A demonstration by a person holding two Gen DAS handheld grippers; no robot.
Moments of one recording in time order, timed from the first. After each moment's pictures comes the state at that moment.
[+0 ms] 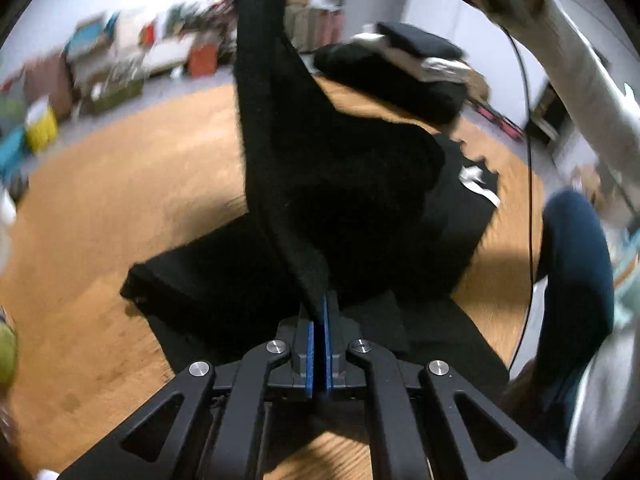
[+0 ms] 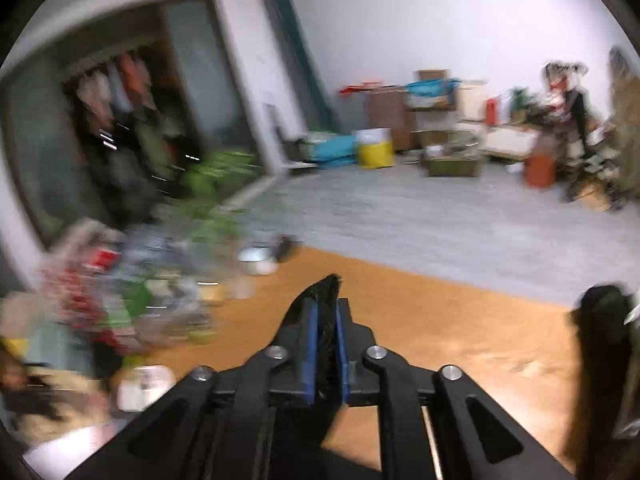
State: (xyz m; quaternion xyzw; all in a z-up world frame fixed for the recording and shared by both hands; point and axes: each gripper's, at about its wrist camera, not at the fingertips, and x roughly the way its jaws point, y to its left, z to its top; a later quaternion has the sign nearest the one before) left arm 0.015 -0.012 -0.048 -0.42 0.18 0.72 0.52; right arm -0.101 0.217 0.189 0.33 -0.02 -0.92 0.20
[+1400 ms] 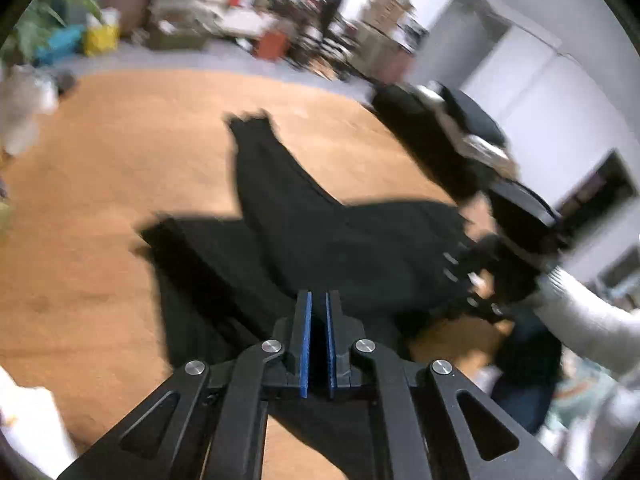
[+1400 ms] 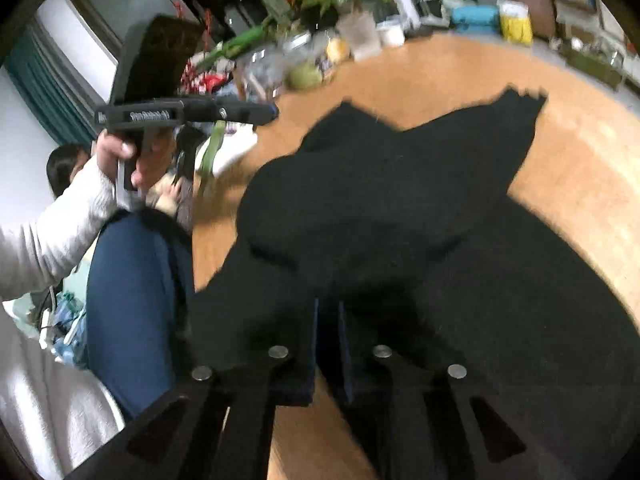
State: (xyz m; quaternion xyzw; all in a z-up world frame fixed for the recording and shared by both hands) left arm 0.022 -0.047 -0.030 -0.49 0.02 0.73 0.48; right arm 0.057 0.199 -0.035 0.50 0.04 -0.72 0.48
